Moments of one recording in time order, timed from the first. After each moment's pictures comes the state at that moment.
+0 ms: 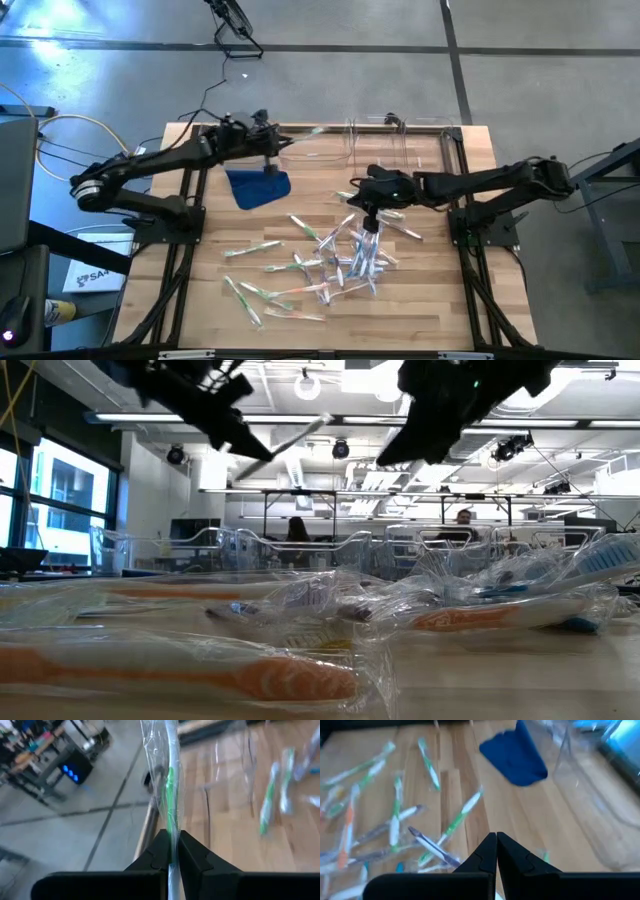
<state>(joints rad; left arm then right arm) 0.52 1.20 0.87 0.00 0.05 0.54 -0.02 1.28 0.81 -0.08 0.08 0.10</state>
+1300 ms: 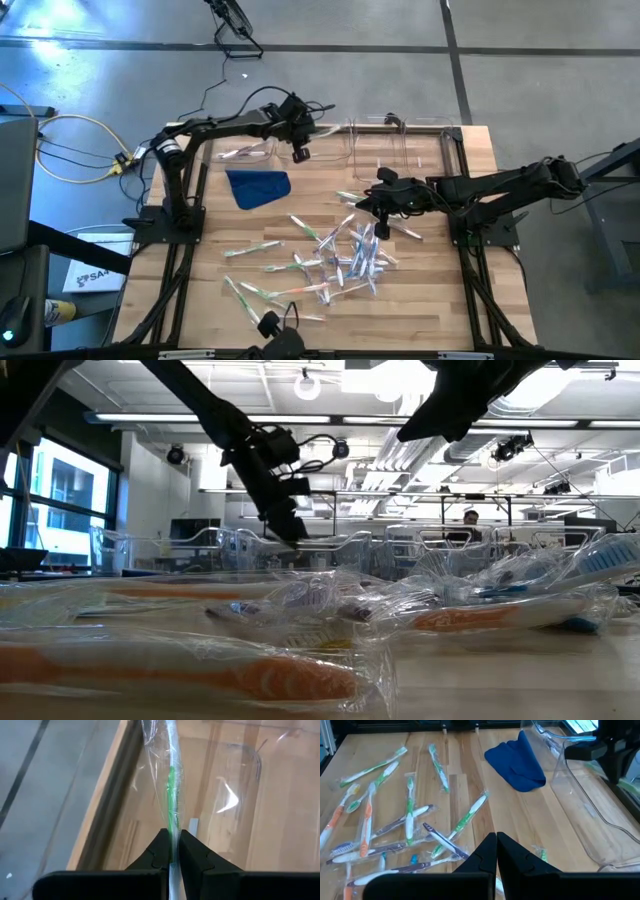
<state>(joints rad) 0.65 1.86 1.36 -0.37 0.06 0.39 0.08 1.19 0.81 -0.18 0.18 0.11</state>
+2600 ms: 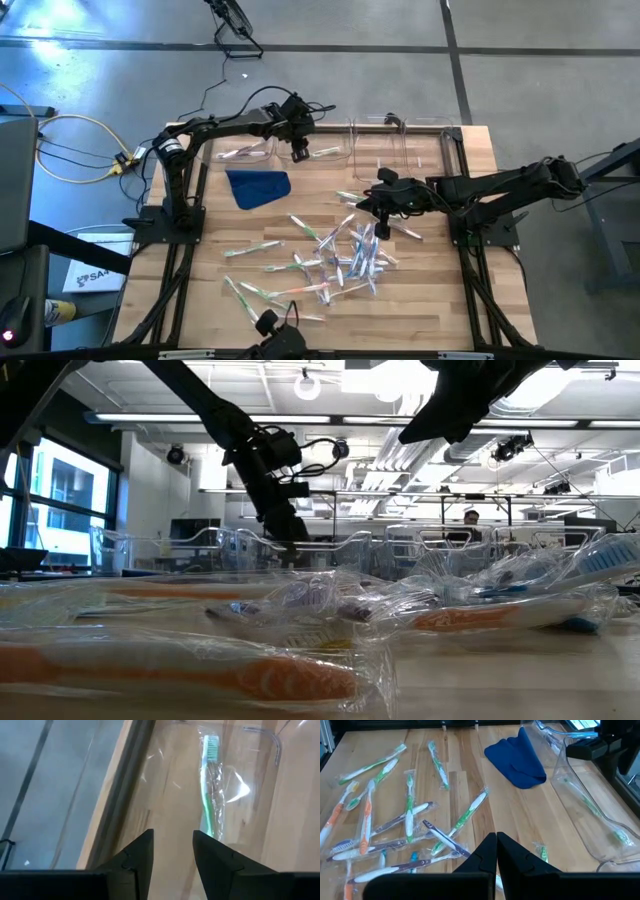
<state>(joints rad) 0.65 1.88 1.39 -0.42 -0.01 0.42 0.08 1.19 0.81 -0.20 0.18 0.13</state>
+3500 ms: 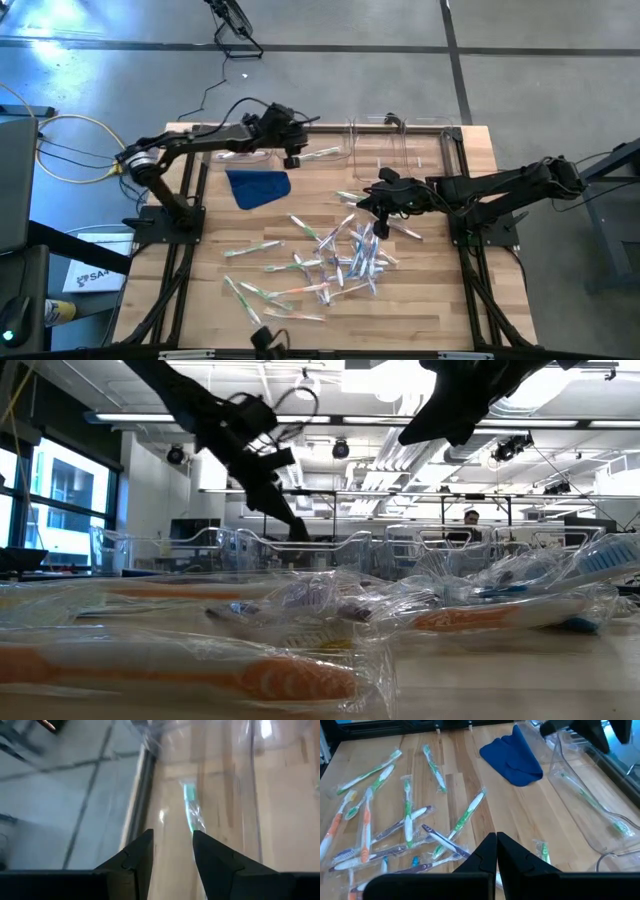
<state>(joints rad) 0.58 1.58 1.05 -0.05 0.01 0.61 0.08 1.19 0.81 -0.20 0.21 0.18</state>
